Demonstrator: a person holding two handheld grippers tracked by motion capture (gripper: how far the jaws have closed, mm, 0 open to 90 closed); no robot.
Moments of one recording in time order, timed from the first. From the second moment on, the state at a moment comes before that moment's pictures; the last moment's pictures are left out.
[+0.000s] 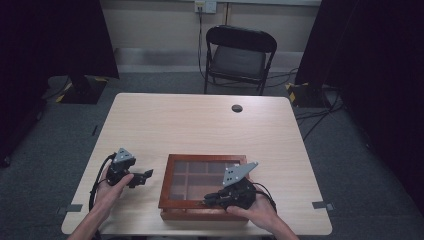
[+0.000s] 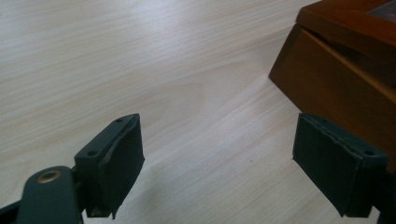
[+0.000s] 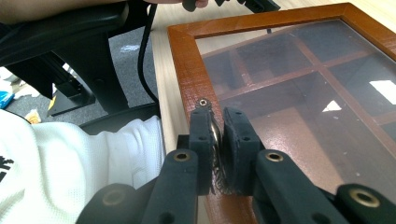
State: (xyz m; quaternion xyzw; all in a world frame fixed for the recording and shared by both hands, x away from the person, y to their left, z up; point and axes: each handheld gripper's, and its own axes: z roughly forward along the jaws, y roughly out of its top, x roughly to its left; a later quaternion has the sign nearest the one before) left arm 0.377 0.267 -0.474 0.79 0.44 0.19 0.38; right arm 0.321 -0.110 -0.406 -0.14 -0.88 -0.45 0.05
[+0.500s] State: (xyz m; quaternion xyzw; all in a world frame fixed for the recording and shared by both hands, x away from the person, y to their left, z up) left arm 0.369 0.261 -0.466 0.79 0.41 0.17 0.42; right arm 0.330 -0.109 -0.382 -0.14 -0.88 -0.45 0.04
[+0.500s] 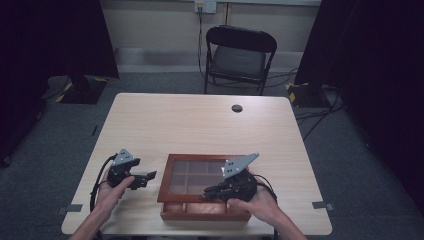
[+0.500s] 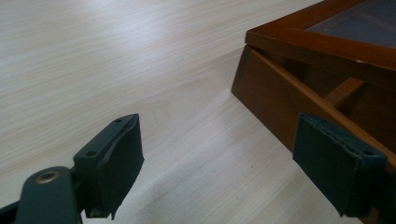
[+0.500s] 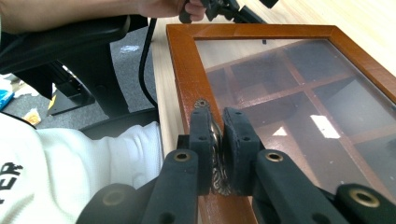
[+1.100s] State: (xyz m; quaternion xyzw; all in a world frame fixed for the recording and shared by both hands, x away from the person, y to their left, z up) left arm 0.363 0.245 -0.461 0.81 0.36 0.15 0.44; right arm 0.343 -0.109 -0.364 -0.14 -0.88 -0.45 0.06
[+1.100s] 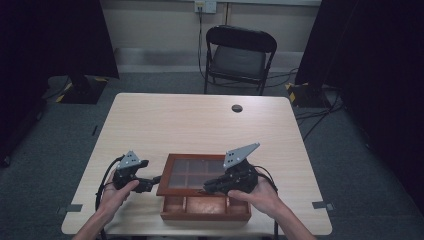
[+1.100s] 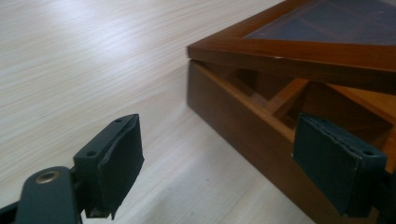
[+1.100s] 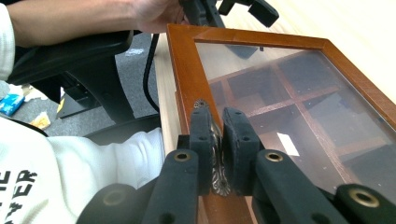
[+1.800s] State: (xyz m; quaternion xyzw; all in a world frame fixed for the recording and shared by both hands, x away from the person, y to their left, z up) left arm 0.357 0.228 -0.454 0.81 0.31 0.14 0.48; right arm 0.340 -0.110 -0.367 -0.14 -0.88 -0.45 0.05
